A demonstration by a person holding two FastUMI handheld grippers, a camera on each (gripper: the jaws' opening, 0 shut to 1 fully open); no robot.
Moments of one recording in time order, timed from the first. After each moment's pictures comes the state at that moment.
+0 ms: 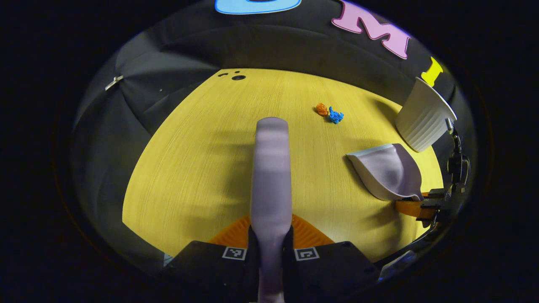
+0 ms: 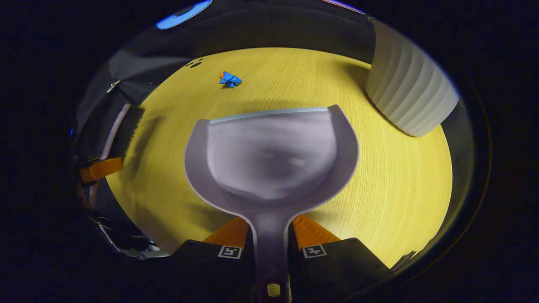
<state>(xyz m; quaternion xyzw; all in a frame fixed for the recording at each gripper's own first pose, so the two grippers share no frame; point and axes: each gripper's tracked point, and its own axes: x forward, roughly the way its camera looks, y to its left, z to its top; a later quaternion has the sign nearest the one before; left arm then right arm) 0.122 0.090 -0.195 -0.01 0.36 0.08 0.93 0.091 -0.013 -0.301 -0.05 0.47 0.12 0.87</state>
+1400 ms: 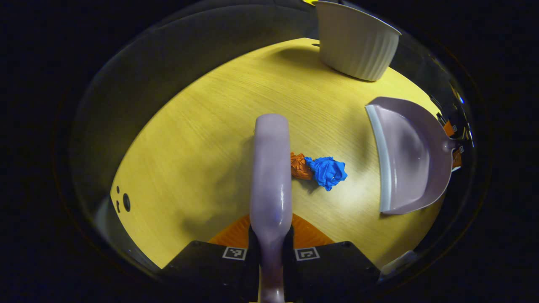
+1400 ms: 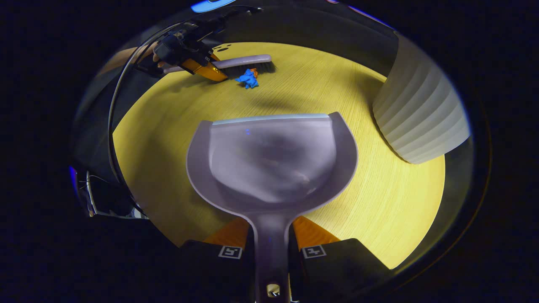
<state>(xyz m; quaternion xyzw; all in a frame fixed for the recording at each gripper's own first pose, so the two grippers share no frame) 0.337 0.008 -0.197 0.34 0.43 -0.24 0.80 0.083 -0.059 -0.281 -0.16 0.47 0.20 0.84</state>
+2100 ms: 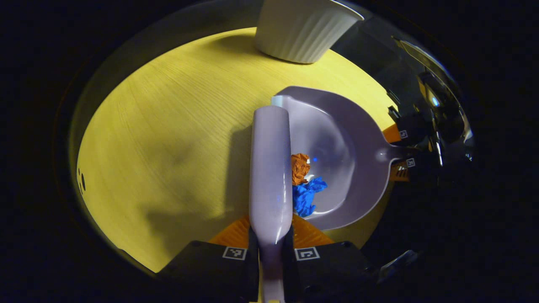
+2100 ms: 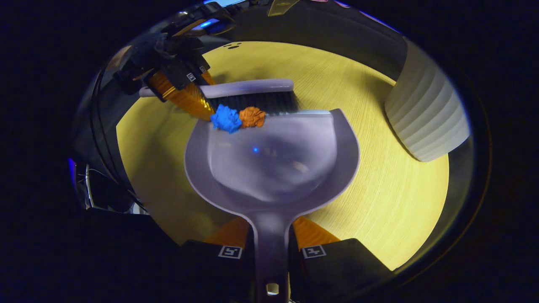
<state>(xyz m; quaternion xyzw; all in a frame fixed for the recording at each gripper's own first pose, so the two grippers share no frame) 0.182 -0.124 -0.256 0.26 0.52 -0.34 0.74 0.087 -0.068 -0.312 -0.16 0.46 0.21 0.85</state>
